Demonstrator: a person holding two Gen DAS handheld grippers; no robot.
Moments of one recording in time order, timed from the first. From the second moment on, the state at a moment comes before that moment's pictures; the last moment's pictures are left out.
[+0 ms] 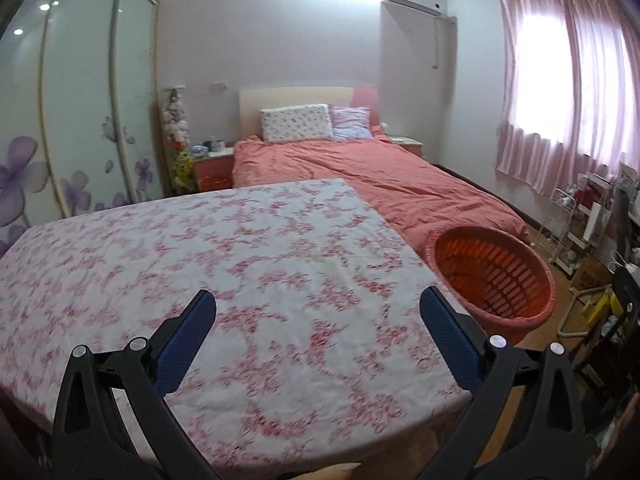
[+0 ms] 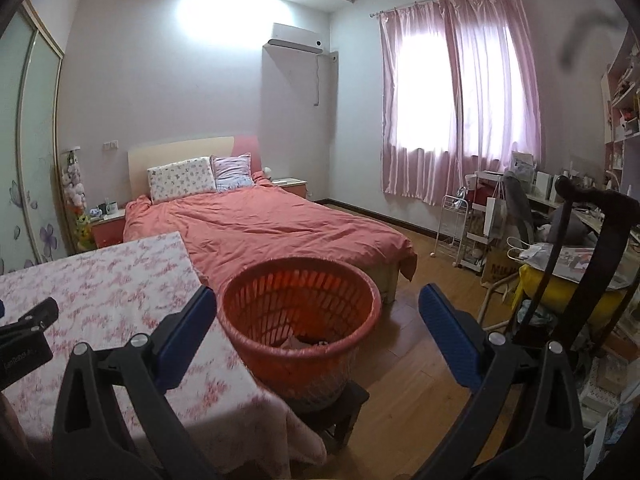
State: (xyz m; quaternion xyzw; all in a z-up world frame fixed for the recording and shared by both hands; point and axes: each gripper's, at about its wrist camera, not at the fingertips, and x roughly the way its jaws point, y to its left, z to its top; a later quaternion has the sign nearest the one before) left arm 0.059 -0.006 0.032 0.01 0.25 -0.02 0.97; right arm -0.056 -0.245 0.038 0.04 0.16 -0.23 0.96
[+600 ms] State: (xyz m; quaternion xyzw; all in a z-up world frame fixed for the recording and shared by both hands) left arm 0.028 0.007 0.010 0.00 0.26 -0.01 0.97; right arm -0.066 -0.213 0.019 0.03 0.21 -0.20 0.96
